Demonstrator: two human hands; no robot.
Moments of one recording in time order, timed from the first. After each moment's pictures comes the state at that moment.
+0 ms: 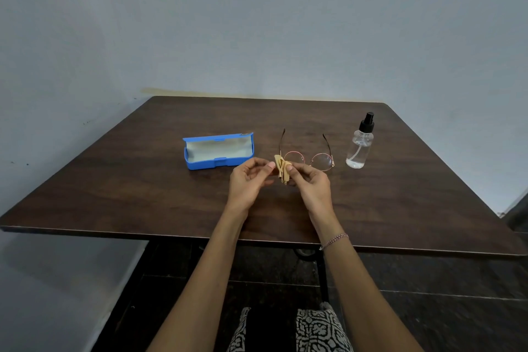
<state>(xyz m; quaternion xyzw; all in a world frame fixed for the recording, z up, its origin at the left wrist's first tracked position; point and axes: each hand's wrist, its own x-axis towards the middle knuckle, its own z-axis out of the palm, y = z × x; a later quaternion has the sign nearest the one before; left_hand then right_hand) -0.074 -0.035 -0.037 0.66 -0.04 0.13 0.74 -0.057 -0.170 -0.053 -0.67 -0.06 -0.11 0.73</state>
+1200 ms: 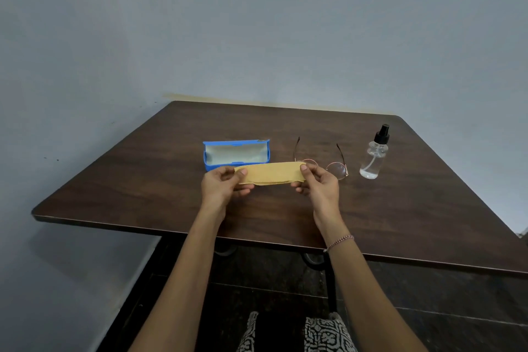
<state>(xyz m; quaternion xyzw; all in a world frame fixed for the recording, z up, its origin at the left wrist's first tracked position) -0.090 0.036 -0.024 0.60 0.15 0.12 0.78 -0.068 -0.151 -0.030 -0.60 0.00 -0.08 0.80</state>
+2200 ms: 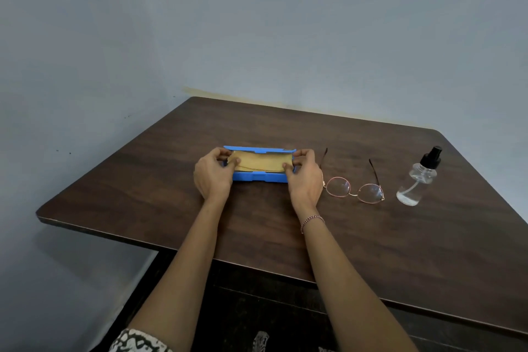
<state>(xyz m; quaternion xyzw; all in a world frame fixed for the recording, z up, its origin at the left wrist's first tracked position) -0.019 0.094 -0.027 0.81 0.27 0.31 0.41 0.012 -0.066 -0.033 -0.87 0.00 -0.21 0.45</state>
